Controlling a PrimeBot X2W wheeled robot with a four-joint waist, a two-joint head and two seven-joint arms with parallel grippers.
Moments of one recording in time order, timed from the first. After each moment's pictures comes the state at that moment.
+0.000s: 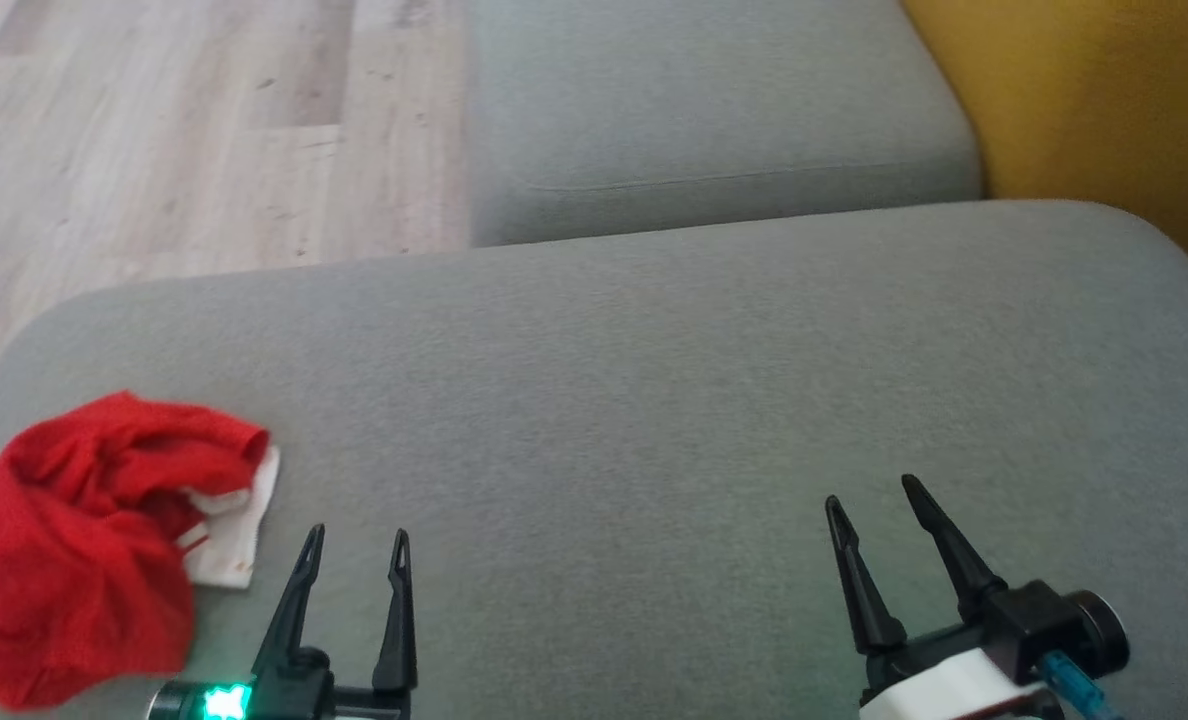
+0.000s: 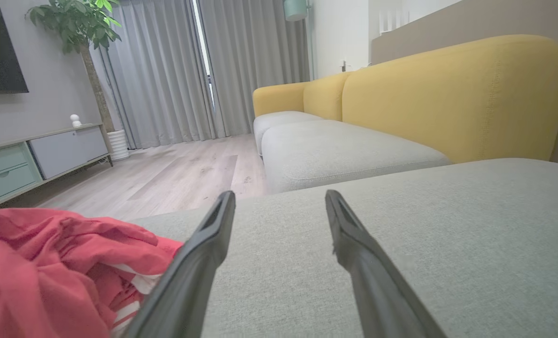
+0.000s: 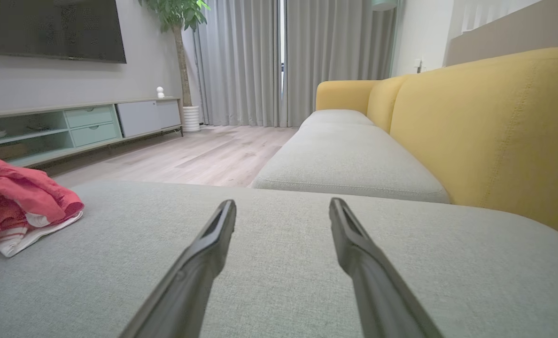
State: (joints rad) left arm 0.13 0.08 -0.22 0.15 -0.03 0.10 -0.25; right arm 0.12 -0.04 0.17 0.16 0.02 0.13 -0.25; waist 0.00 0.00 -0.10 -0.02
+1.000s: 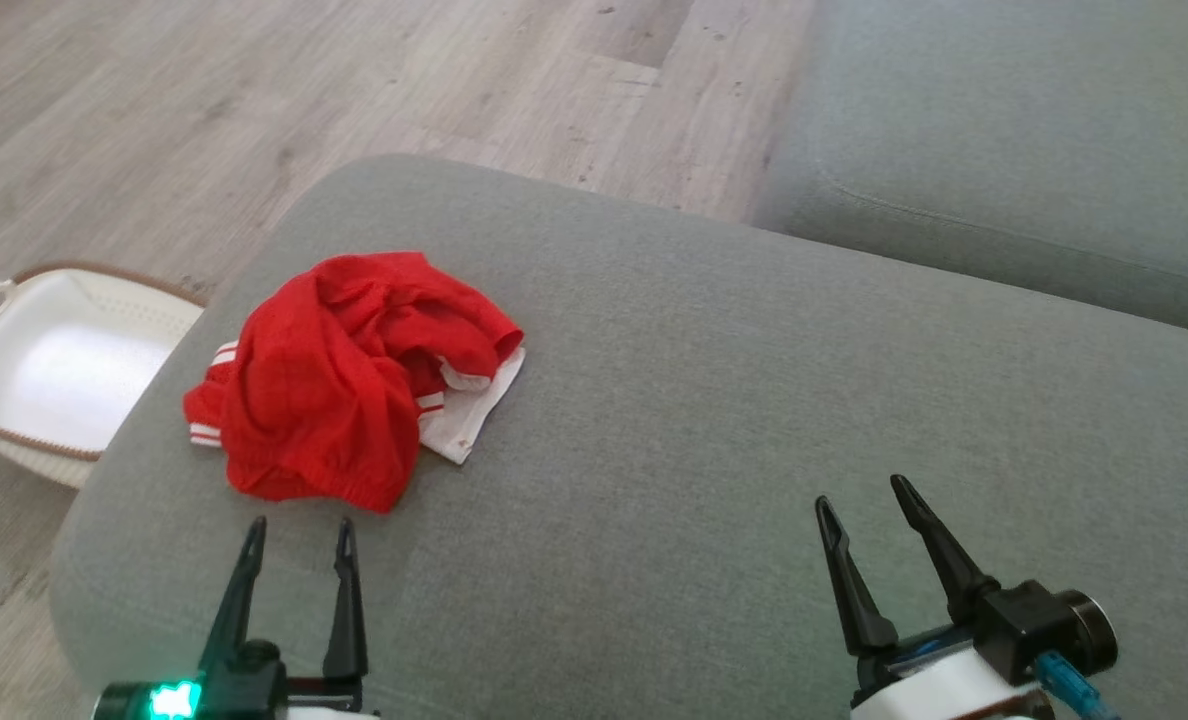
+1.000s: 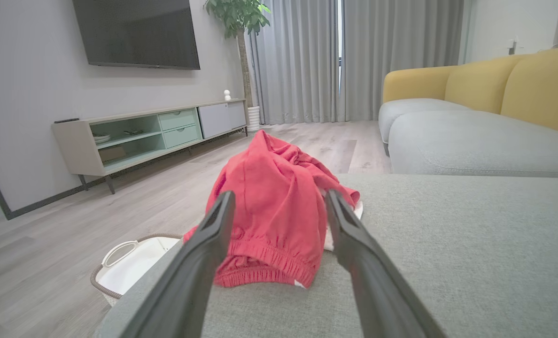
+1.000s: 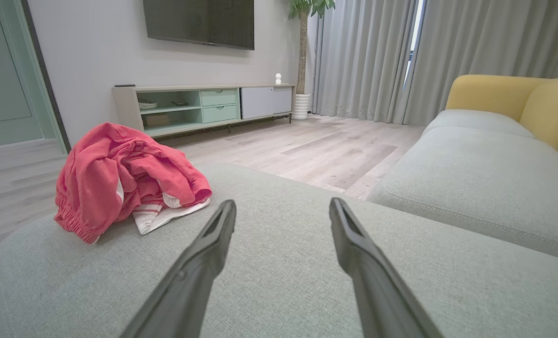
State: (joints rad) left arm 0.13 0.10 -0.15 0.14 -0.02 0.11 -0.25; right arm 0.12 -0.04 0.19 0.15 0.04 0.13 -0.25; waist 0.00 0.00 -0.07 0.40
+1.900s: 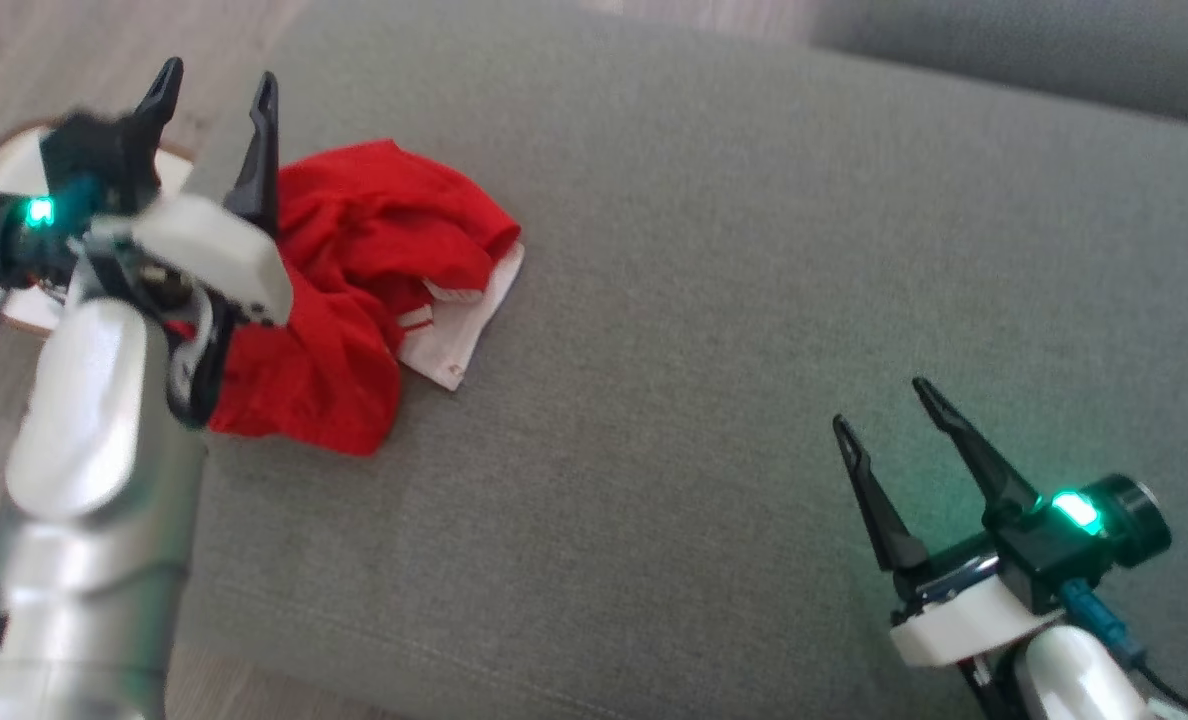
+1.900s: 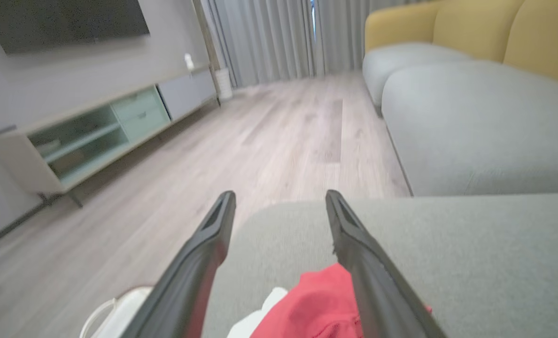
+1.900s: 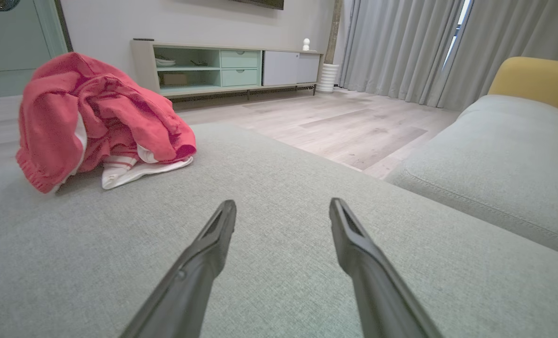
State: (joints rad) left arm -0.66 0.21 -0.14 0.43 -0.15 -0.11 0.10; right arm -0.01 -0.17 0.22 0.11 -0.04 0.13 -0.25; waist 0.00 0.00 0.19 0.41
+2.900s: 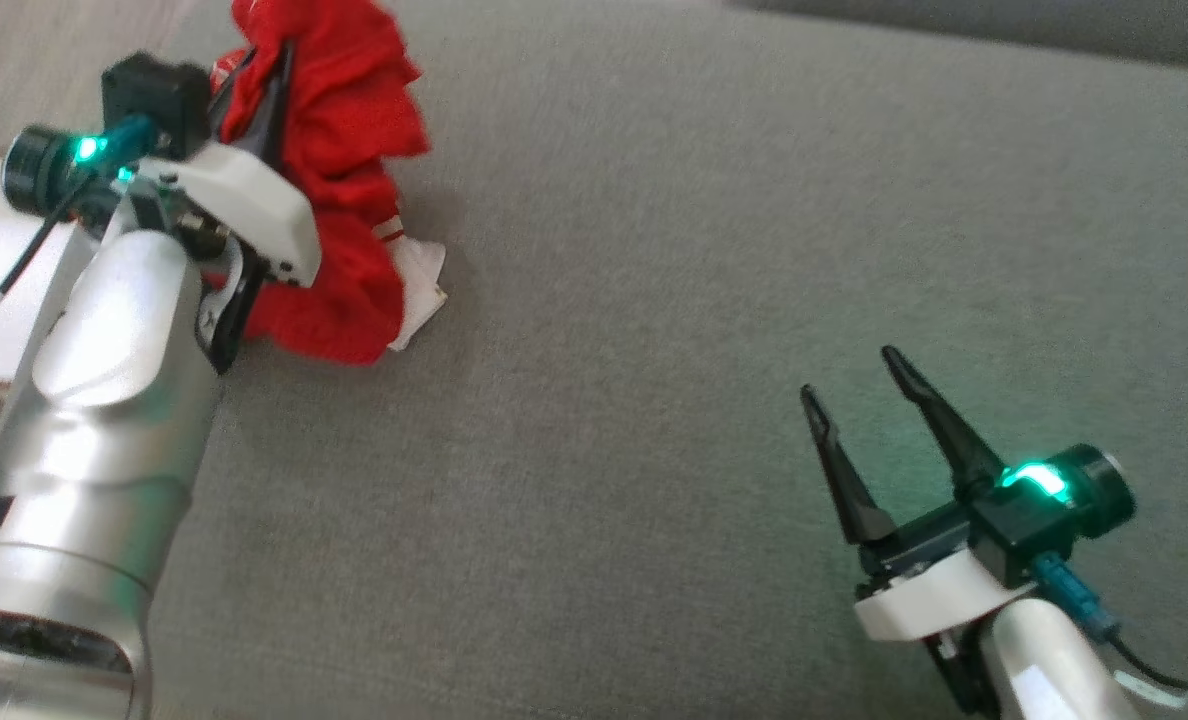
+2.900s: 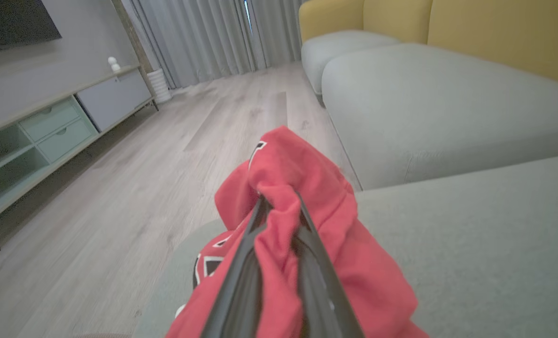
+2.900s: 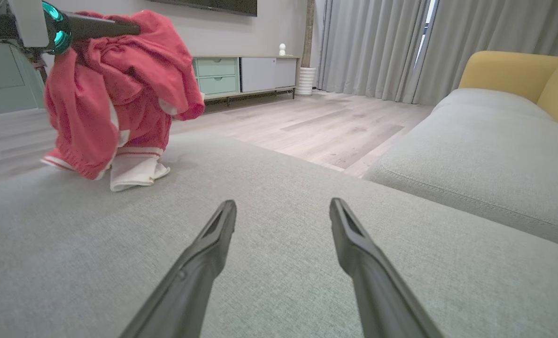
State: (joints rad) left arm -0.94 0.25 -0.44 0.87 -0.34 -0.13 -0.04; right arm -0.08 -0.15 0.26 0.11 -0.03 0.13 -0.25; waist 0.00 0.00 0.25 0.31
